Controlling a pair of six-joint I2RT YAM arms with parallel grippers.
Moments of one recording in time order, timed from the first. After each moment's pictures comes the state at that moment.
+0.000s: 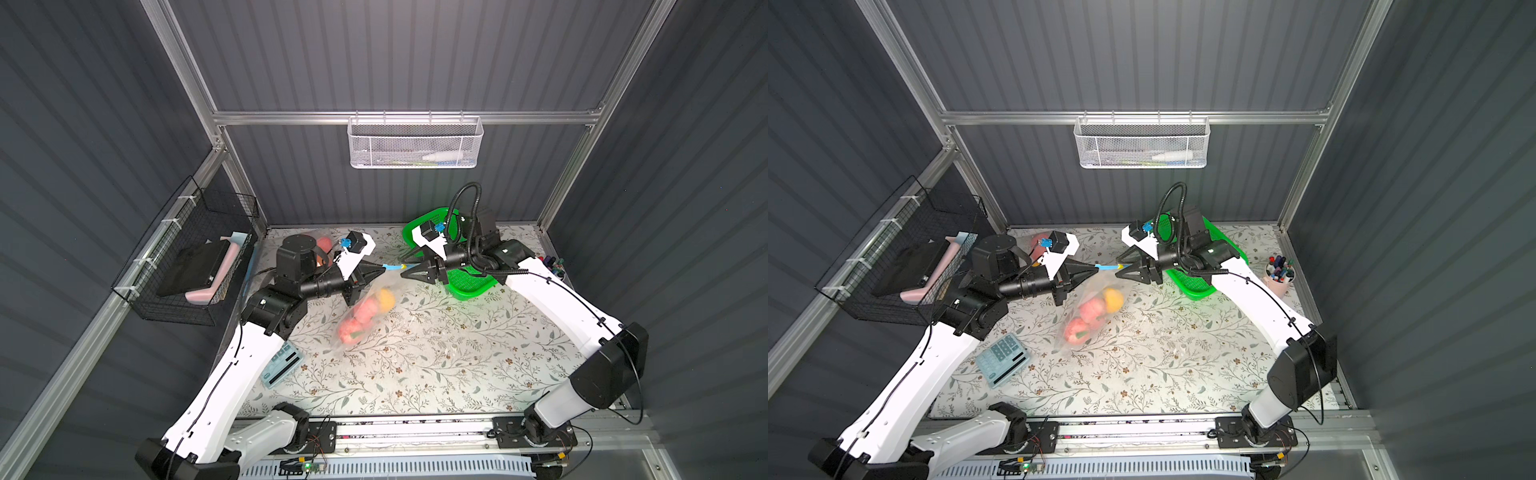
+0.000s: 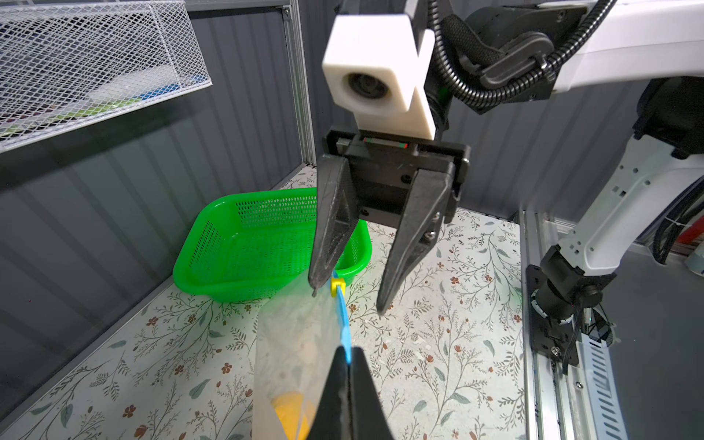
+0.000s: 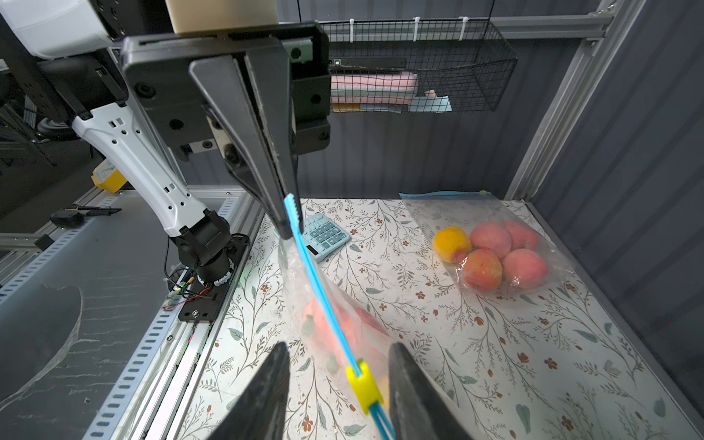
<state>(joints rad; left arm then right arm) -0.42 1.08 1.24 -0.48 0.71 0.25 0.58 1.59 1.54 -0.48 -1.04 -0.48</state>
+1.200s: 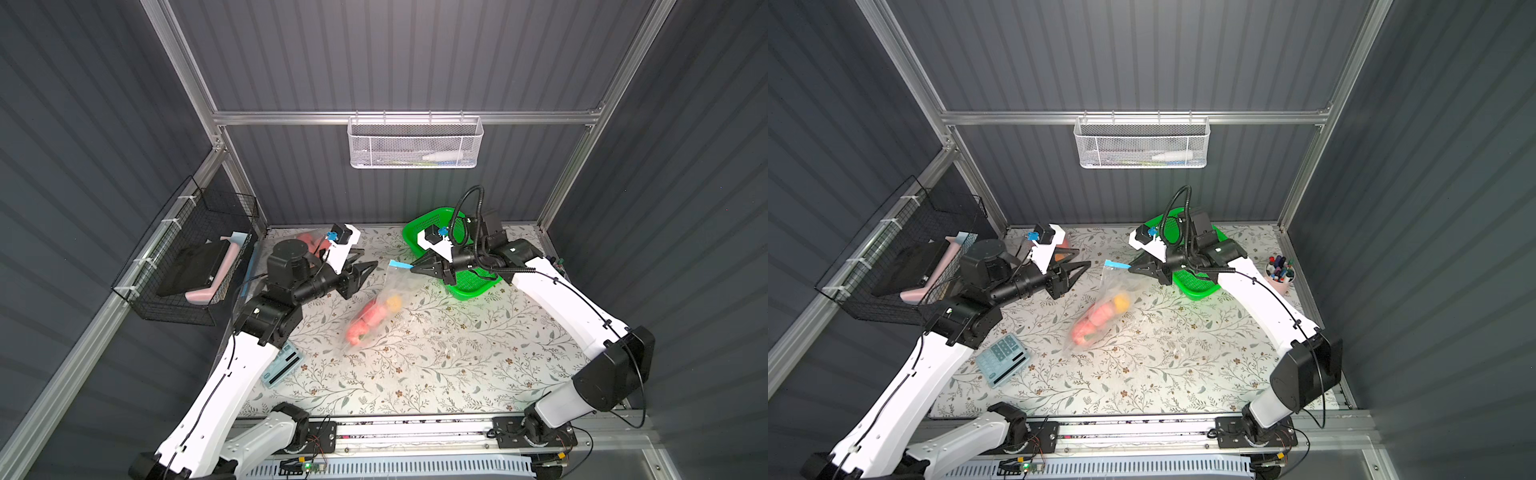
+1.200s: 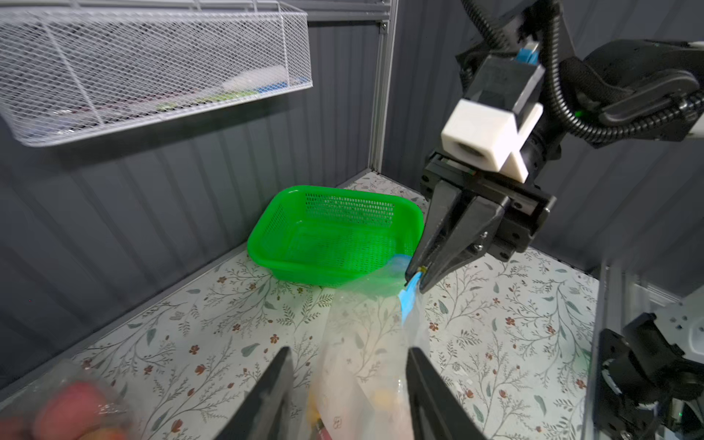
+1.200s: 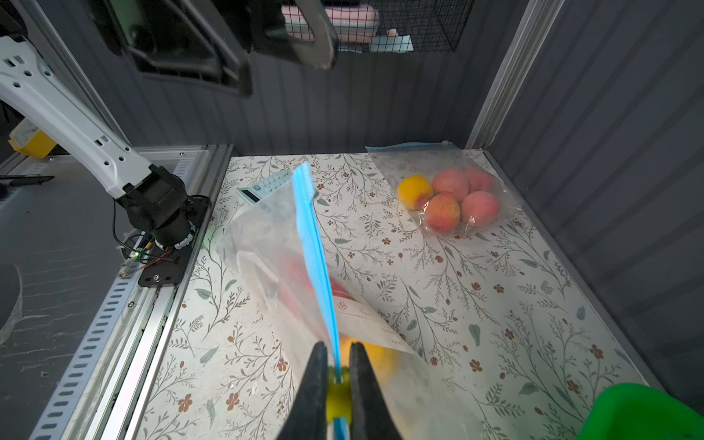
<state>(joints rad) -0.41 1.07 1.21 -0.43 0.51 0.07 0.53 1.56 1.53 -0.59 -0.92 -0.57</state>
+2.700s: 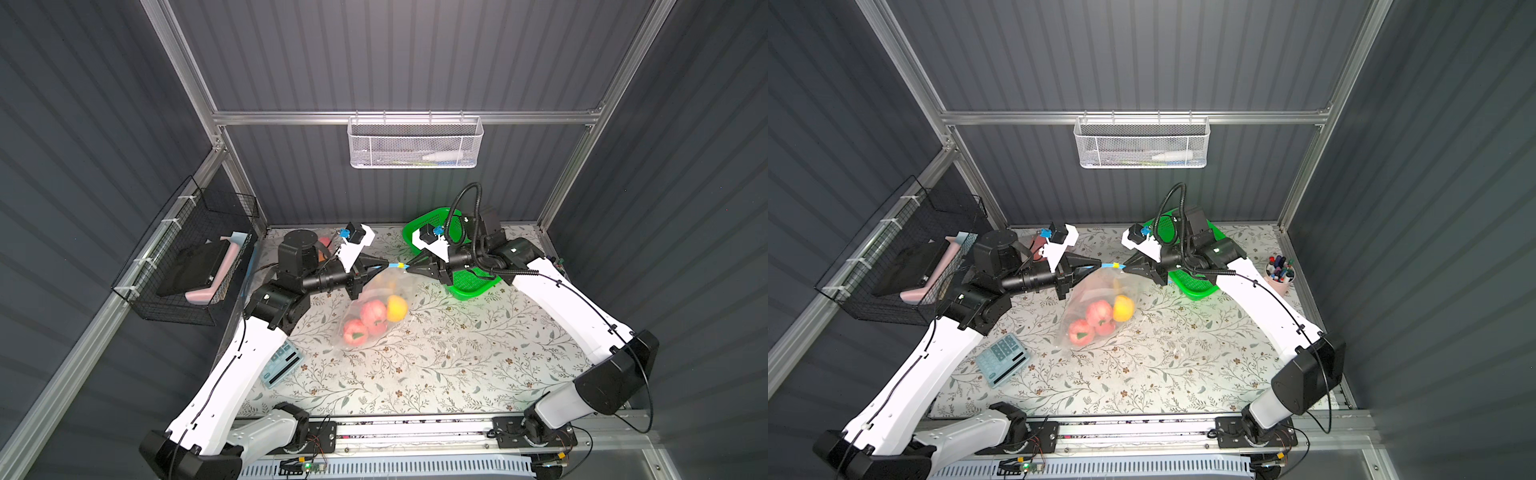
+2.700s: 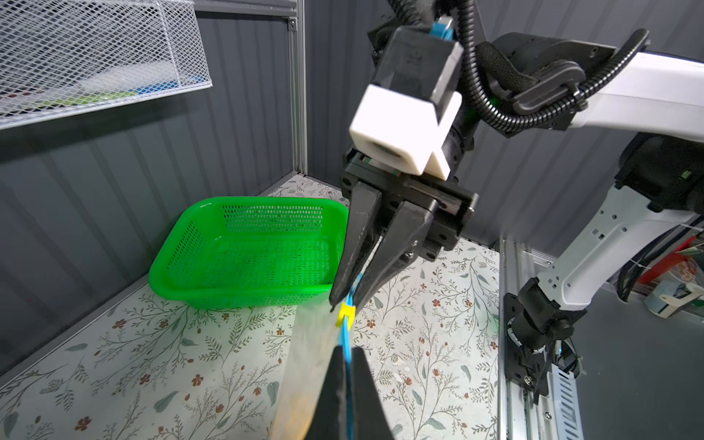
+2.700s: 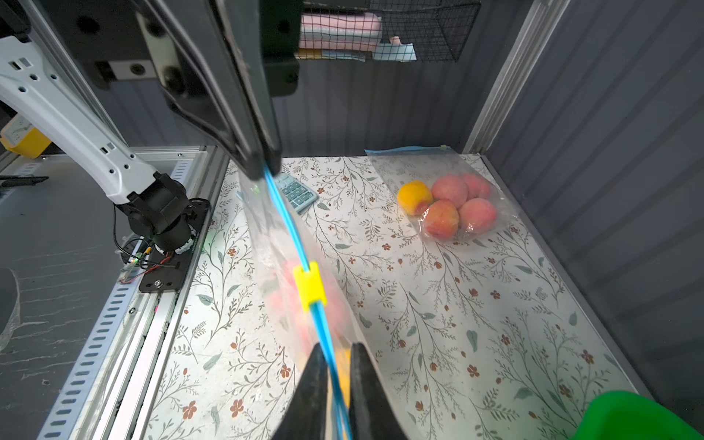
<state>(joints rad) -0.41 1.10 1.26 -0.43 0.72 0.12 0.57 1.55 1.58 -0.66 -0.84 -0.57</state>
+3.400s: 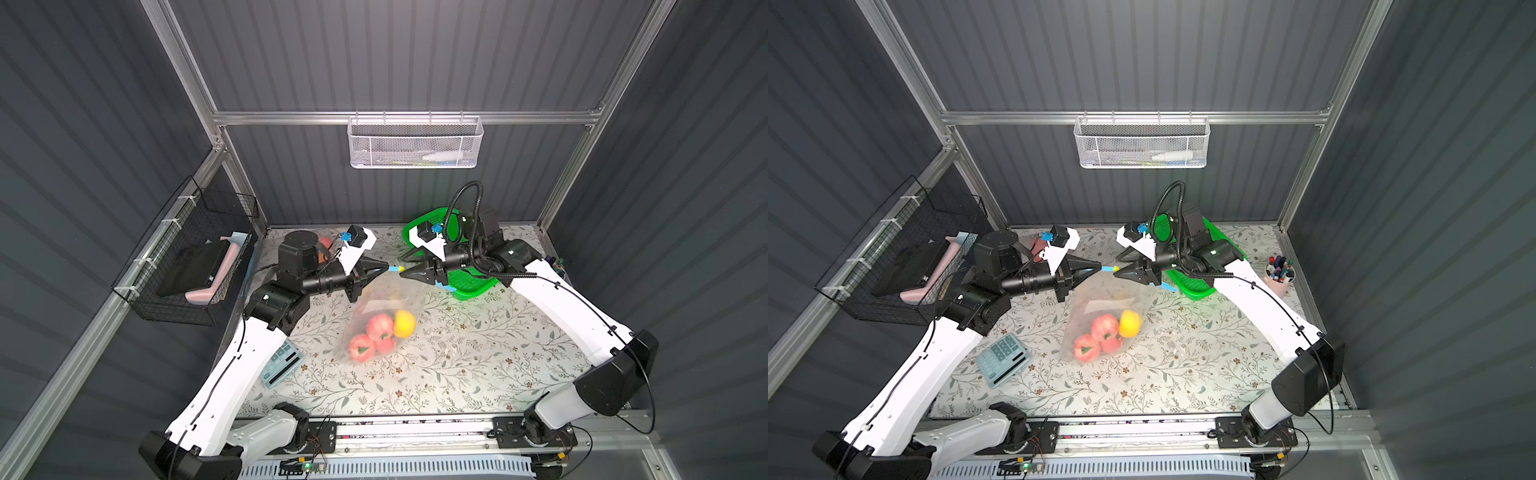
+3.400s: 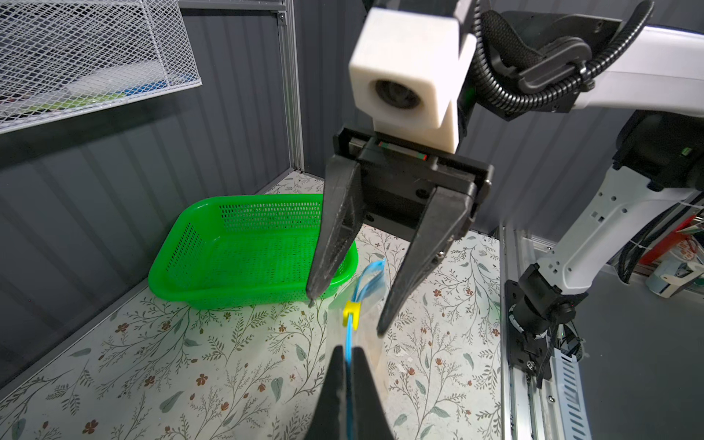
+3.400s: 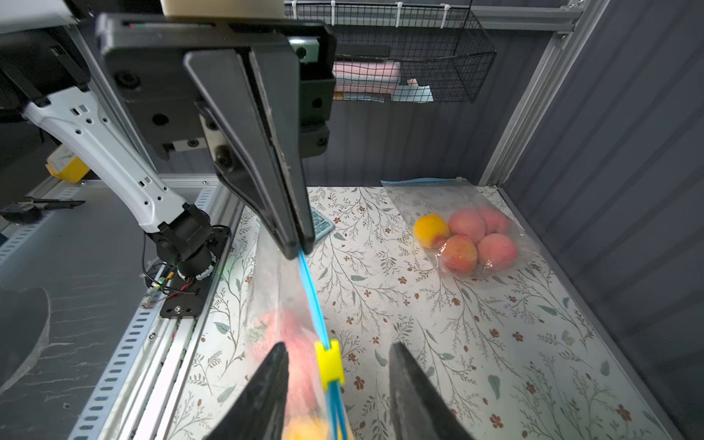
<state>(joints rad) -0.41 1.11 1.26 -0.46 0.75 0.17 0.62 1.55 1.59 -0.56 -0.91 -0.49</state>
